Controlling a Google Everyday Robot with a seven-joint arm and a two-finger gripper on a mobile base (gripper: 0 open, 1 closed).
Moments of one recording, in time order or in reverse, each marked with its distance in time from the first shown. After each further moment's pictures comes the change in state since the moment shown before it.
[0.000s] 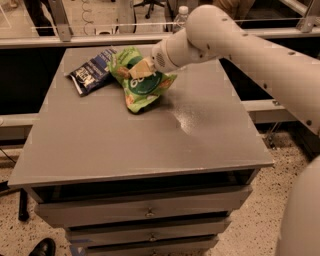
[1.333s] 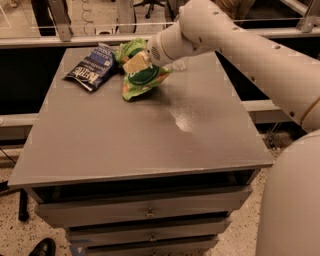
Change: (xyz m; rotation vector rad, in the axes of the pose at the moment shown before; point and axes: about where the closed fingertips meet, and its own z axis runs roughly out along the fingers) arm -0.021 -0.009 0.014 0.001 -0.008 -0.016
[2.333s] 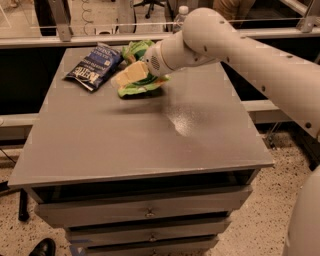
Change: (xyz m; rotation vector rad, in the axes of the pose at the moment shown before) arm 0.015 0.039 -0.006 -0.081 -0.019 0.023
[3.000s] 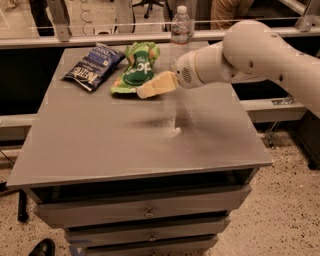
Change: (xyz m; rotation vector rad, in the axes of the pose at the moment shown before) arm 0.047 0.000 -0.079 0.075 -0.038 0.014
